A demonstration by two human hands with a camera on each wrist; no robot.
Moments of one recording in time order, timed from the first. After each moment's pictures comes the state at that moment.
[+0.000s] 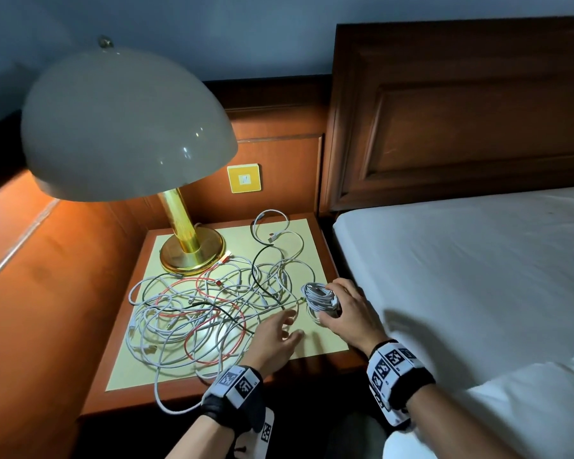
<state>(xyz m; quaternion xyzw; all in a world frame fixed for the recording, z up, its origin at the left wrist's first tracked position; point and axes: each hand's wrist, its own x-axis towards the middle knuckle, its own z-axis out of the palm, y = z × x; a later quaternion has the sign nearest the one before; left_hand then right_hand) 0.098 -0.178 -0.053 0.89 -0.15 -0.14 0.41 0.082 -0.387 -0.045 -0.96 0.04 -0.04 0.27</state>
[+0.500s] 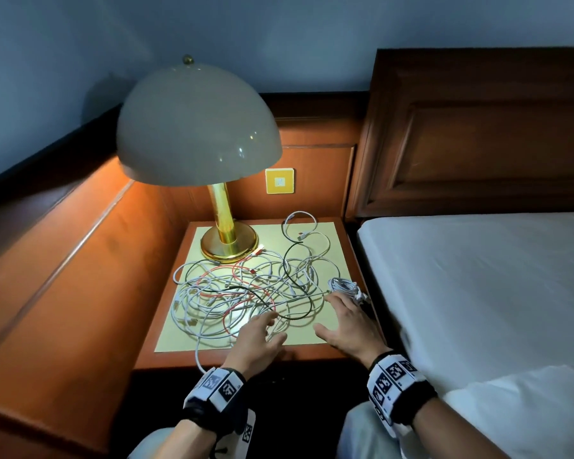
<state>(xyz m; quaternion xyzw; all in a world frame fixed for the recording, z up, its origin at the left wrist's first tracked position) 0.056 -0.089 -0.036 0.91 -0.10 -0.09 0.39 0.046 -0.320 -0.021 -0.97 -0.04 -0.01 0.25</state>
